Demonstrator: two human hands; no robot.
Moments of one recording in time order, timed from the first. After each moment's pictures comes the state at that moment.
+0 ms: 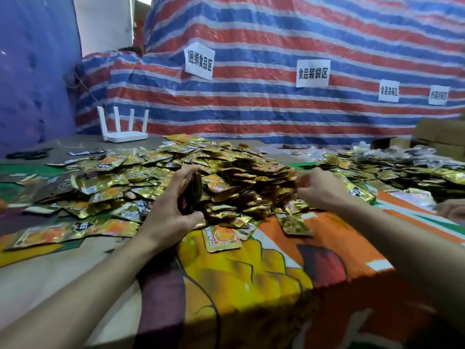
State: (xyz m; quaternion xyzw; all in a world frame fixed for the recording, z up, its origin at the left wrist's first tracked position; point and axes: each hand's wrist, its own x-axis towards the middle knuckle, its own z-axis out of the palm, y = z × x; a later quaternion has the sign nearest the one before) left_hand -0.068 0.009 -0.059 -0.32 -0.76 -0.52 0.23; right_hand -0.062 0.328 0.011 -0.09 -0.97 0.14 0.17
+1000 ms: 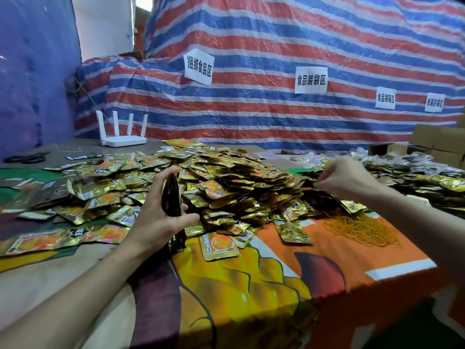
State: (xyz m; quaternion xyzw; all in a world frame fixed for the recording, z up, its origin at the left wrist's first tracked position) left_hand -0.071 -0.001 -0.057 -0.27 -0.72 -0.60 0.21; right_hand -0.046 0.363 0.048 -0.09 -0.96 0.17 0.21
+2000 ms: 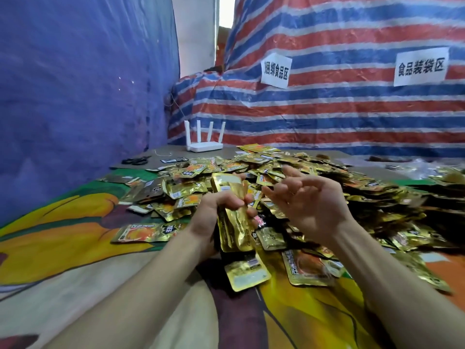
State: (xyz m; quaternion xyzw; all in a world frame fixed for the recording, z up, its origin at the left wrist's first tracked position) left_hand -0.091 -0.033 -0.045 -0.16 -0.42 -0.89 -0.12; right_hand -0.109 0.159 -0.015 0.20 -0.39 0.89 -0.16
